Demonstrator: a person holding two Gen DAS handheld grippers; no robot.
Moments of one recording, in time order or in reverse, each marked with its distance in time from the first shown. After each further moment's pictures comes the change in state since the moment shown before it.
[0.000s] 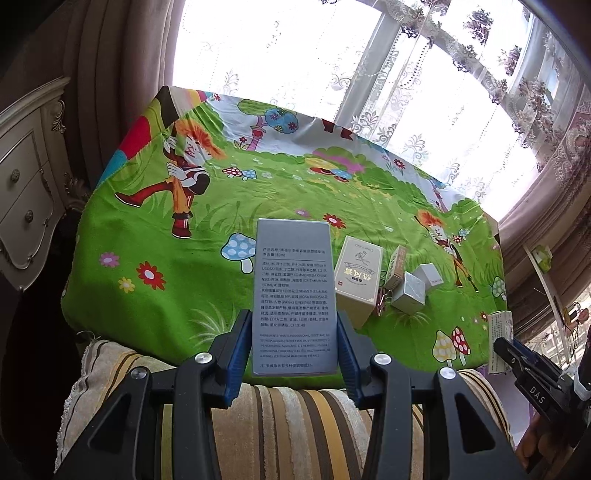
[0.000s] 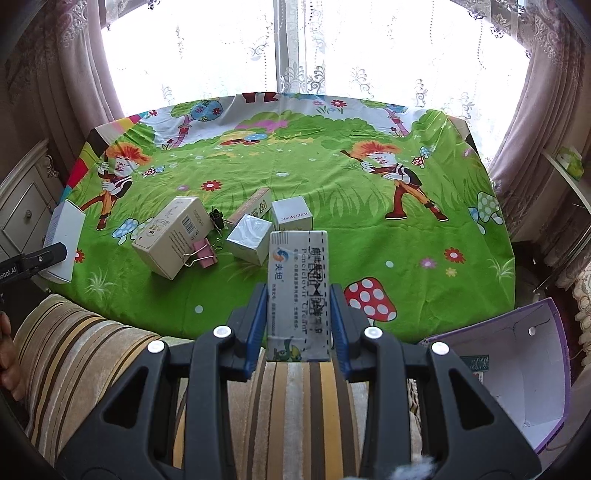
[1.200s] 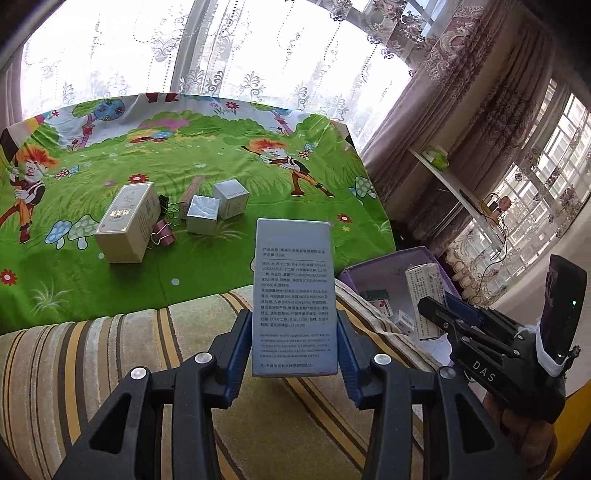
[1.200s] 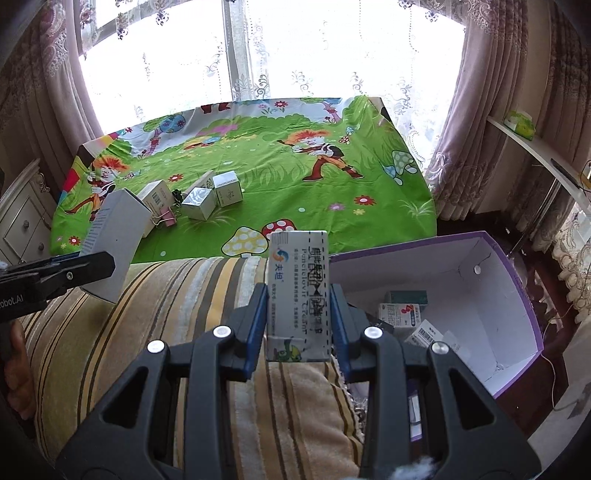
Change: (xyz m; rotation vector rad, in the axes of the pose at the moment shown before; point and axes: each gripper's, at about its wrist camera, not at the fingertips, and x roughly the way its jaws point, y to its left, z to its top) left arm -0.028 -0.168 -0.078 0.331 0.170 -0.356; right arm -0.088 -0.091 -0.081 0.139 -0.020 -0.095
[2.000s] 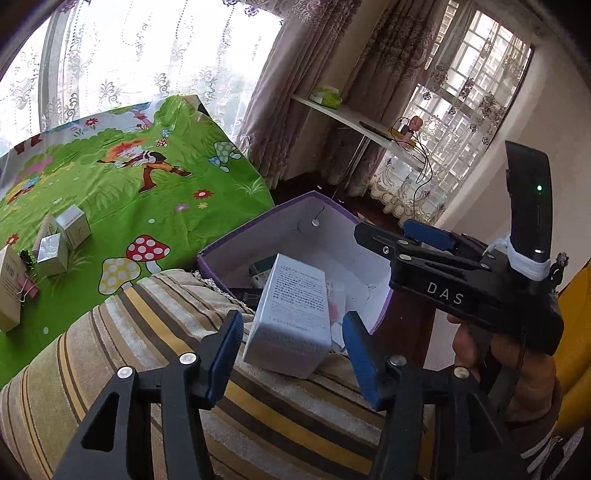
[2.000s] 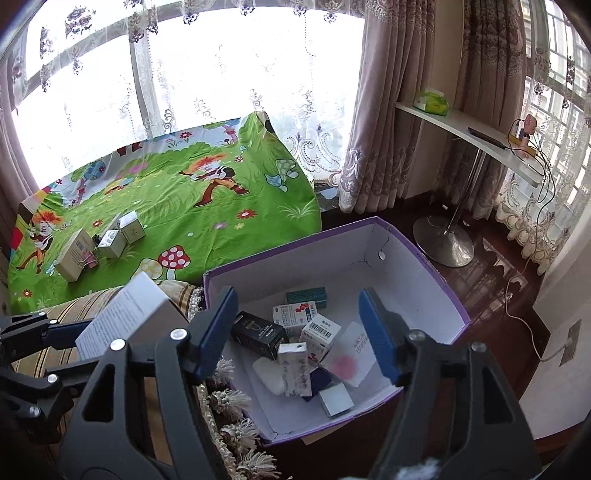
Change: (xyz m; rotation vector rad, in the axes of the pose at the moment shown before) left arm 0.042 -0.126 -0.018 0.336 0.108 -0.233; right arm -0.039 -0.089 -0.005 0.173 -0.081 -0.219
